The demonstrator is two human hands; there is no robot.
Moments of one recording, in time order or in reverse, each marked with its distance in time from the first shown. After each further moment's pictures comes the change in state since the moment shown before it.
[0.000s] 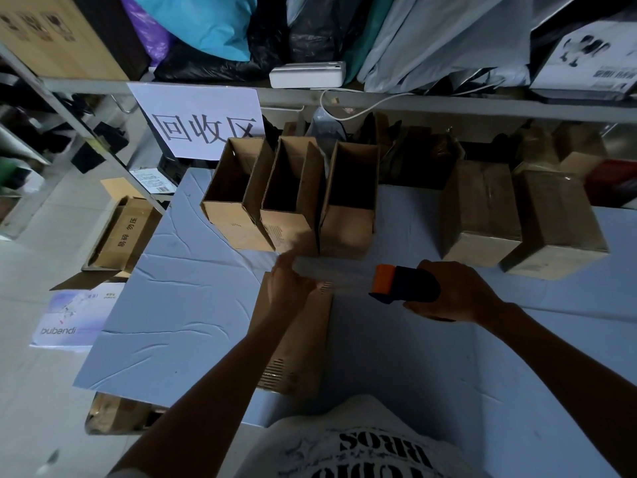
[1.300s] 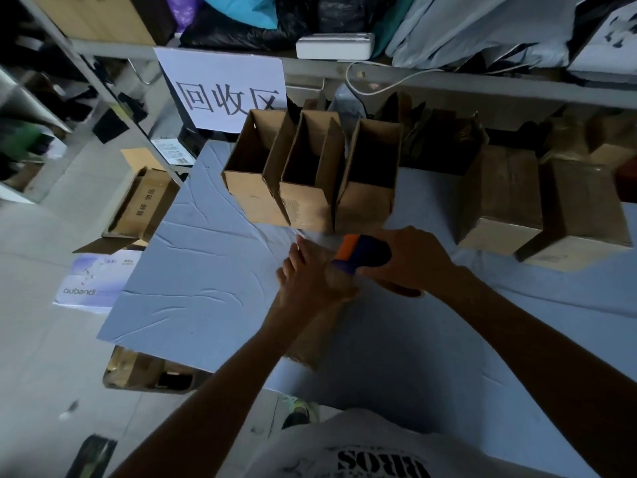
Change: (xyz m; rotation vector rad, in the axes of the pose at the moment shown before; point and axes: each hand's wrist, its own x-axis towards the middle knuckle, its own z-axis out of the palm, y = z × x) left_hand -0.040 -0.003 0.002 0.488 -0.168 -0.063; right_hand 0.025 -0.106 -0.024 0.014 0.068 -0.071
